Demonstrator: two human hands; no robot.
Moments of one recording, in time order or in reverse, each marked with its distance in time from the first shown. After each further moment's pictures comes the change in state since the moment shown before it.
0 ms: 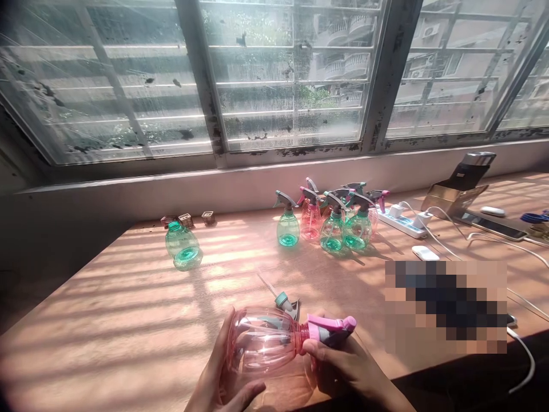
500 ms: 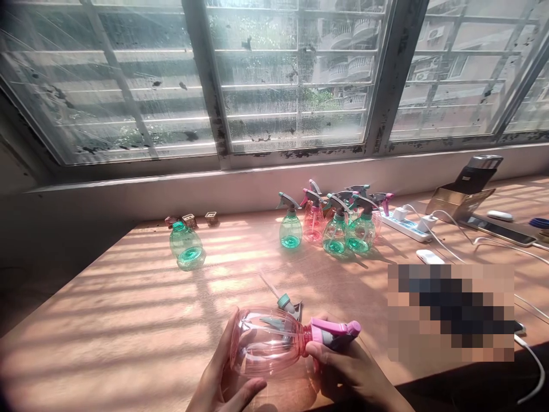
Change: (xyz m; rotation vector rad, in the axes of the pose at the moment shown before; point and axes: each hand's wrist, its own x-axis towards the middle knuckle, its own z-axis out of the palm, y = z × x) left_hand 0.001 -0.004 -0.002 -0.072 -0.024 0.007; right_hand -0.001 0.003 0.003 0.031 0.007 -0.013
